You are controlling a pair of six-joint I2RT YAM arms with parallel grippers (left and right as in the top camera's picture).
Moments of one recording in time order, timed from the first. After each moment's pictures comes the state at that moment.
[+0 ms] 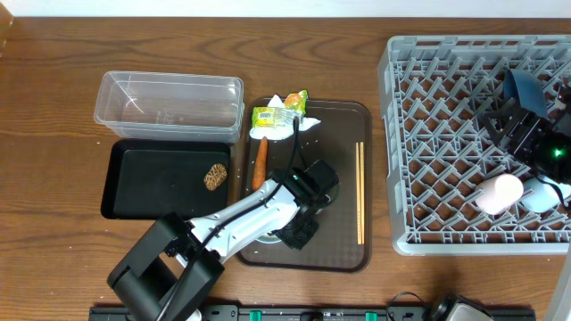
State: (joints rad) left arm -0.82 1.73 1.02 -0.91 0.10 -0.12; right arm -0.47 1.23 1.31 -0.99 -0.59 0.17
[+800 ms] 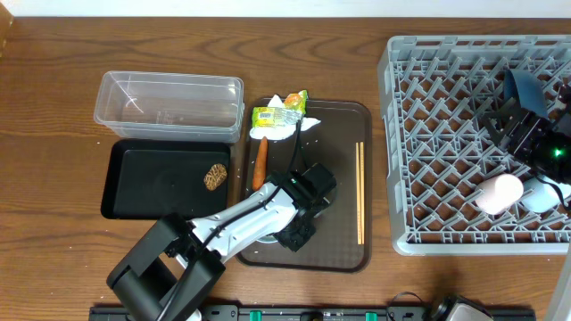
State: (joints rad) left arm -0.82 1.73 0.98 -0.87 0.07 -0.04; right arm -0.47 1.23 1.31 -0.99 -0.59 0.18
